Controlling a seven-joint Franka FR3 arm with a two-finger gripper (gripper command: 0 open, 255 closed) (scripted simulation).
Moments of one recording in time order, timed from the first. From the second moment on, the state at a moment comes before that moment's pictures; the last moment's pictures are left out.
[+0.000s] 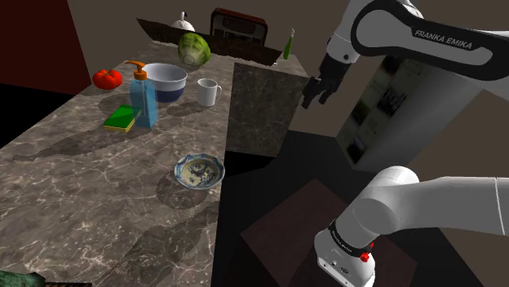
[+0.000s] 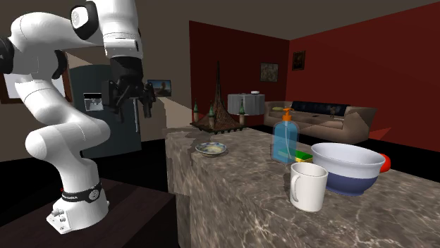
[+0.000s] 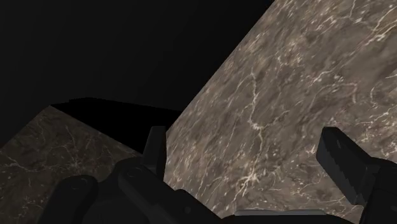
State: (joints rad) arm -0.01 -0.80 -0.06 -2.41 -0.06 1.71 0.02
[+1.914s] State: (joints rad) arm 0.06 -0.09 0.61 -2.02 -0.05 1.80 0.94
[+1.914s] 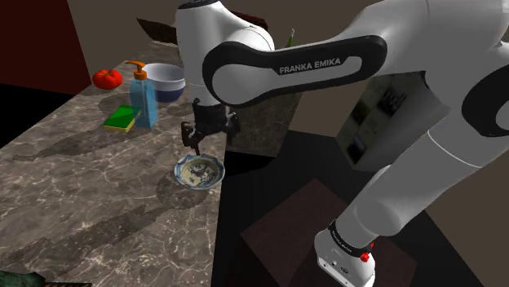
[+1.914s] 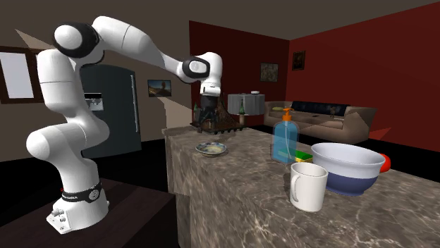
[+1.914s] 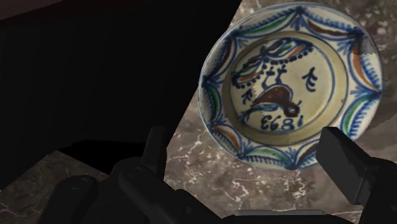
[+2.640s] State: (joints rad) arm 0.19 0.32 0.66 -1.71 -0.26 1.74 1.24
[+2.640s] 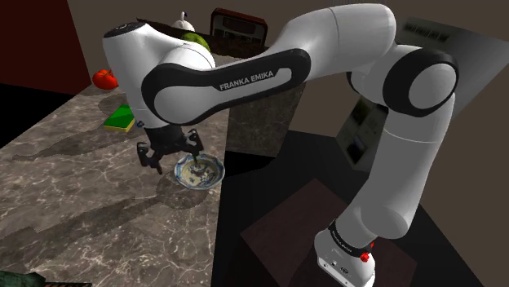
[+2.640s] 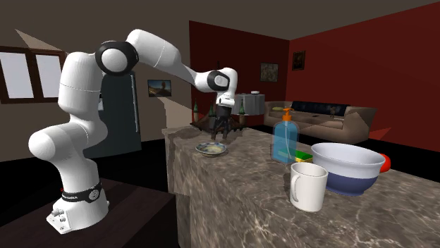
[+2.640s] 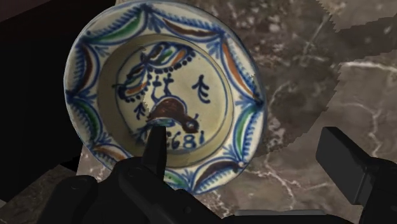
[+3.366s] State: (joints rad) arm 0.20 0.35 0.65 -1.75 -0.28 1.80 1.26
